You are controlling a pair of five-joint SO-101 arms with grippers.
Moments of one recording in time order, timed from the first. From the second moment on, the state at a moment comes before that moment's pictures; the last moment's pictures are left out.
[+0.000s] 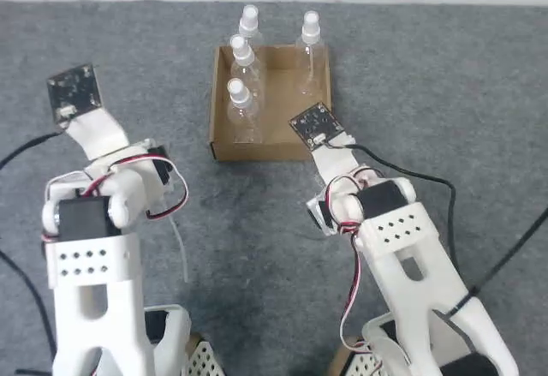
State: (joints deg) left arm -11.6 -46.7 37.1 76.0 21.4; right arm -25.1 -32.9 45.9 62.4 11.5
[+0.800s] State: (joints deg) left arm -13.7 -66.1 52.2 65.4 21.9; right arm -28.0 -42.5 50.1 64.2 11.5
